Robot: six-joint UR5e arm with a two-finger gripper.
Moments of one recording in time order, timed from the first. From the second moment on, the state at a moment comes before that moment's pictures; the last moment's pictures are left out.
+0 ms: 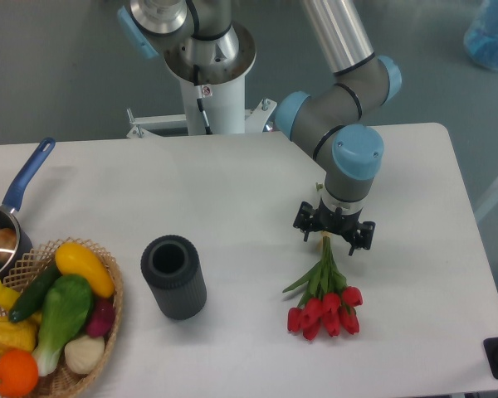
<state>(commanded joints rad) 2.67 -2.03 -1.82 -0.79 1.49 1.01</state>
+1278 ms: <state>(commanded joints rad) 2.66 -2.05 -1.81 -0.79 1.50 0.99</state>
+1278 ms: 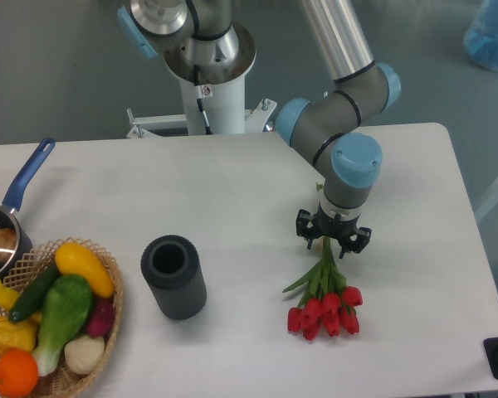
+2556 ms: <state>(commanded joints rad) 2.66 -2.05 -1.77 -0.79 1.50 0.98</state>
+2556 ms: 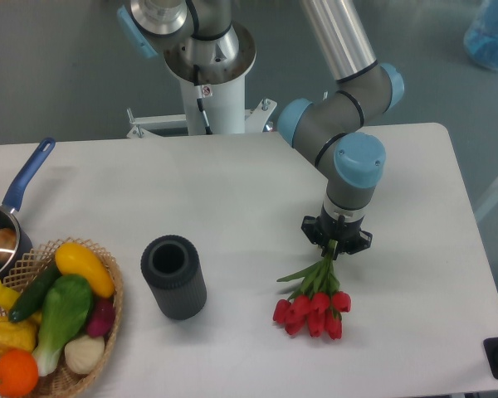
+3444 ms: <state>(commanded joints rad) 2.66 -1.98 -1.72 -0.79 1.42 0.98</state>
